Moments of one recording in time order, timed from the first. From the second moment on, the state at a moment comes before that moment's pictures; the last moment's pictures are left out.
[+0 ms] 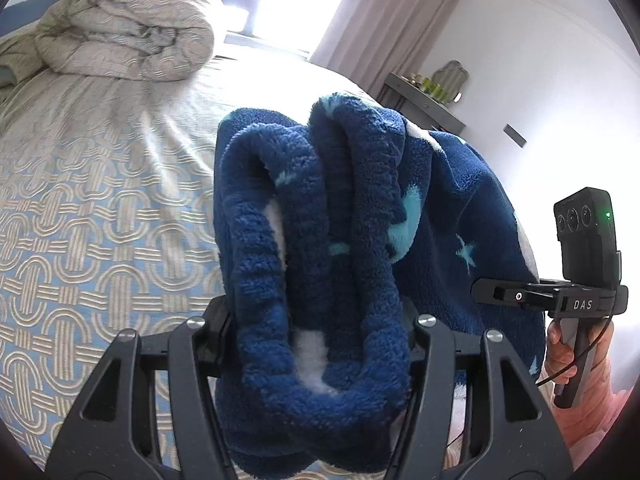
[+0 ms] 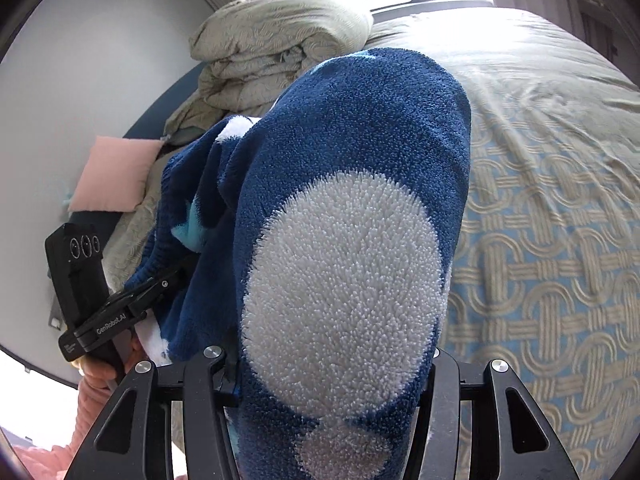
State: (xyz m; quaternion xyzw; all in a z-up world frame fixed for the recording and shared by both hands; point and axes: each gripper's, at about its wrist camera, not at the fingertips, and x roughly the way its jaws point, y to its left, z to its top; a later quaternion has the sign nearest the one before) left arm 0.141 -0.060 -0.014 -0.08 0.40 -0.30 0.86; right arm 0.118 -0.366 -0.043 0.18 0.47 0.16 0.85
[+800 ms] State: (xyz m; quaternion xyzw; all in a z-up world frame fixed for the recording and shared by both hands) left arm 0.098 -0.217 -0.001 0.03 0.41 -0.39 0.82; right arm 0.012 -0.495 -0.058 0.27 0.41 0.08 0.87
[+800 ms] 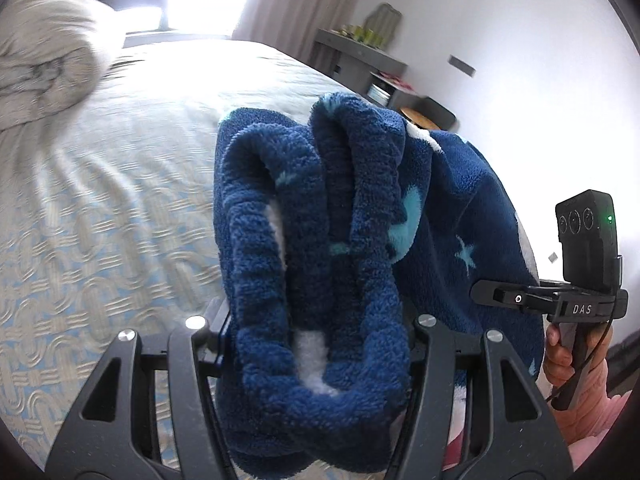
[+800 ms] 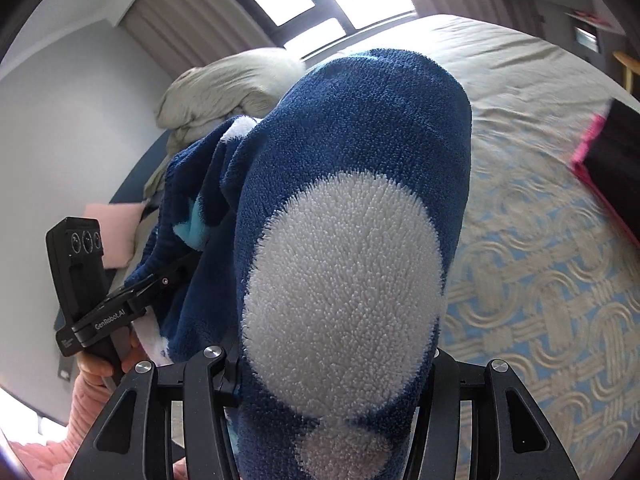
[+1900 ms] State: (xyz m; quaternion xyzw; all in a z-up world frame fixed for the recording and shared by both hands) left arm 0.094 -0.556 0.048 0.15 0.36 -0.59 0.71; right arm -0.110 -0.695 -0.018 0.34 0.30 -0.16 0.88
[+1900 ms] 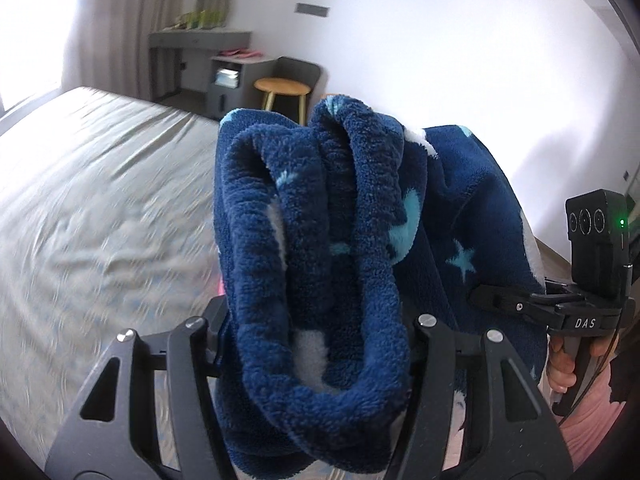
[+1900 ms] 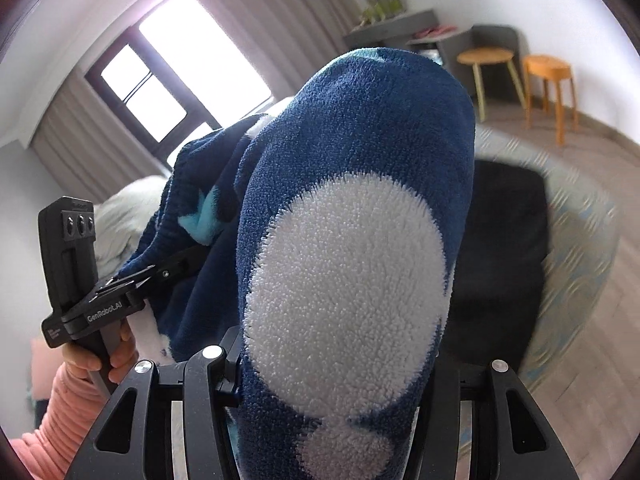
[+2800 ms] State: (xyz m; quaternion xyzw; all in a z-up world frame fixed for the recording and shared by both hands) left arm 0.140 -0.676 -0.076 0.22 0.42 -0.55 0.69; right arm -0.081 -0.773 -0.096 0.35 0.37 -0.29 0.81
